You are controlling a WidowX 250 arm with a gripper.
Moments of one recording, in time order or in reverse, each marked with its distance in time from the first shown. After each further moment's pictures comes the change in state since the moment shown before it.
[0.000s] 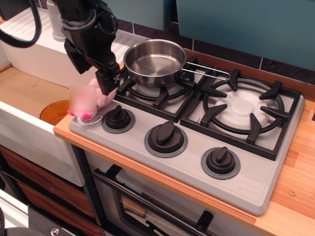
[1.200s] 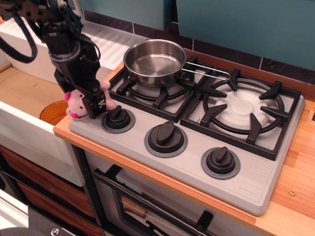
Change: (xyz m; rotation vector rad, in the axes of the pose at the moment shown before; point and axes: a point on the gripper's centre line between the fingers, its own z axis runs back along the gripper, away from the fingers) arm -0.029 0.012 -0.050 -0.059 0.049 0.022
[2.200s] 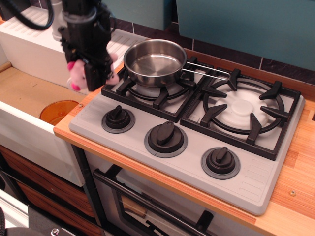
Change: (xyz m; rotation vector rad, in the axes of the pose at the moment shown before) arm 0.026 -0.012 0.048 0.031 0.145 -0.018
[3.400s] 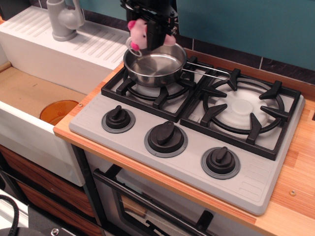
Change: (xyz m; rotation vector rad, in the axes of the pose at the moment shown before) arm 0.092 -0.027 0.028 -0.030 -0.025 -0.038
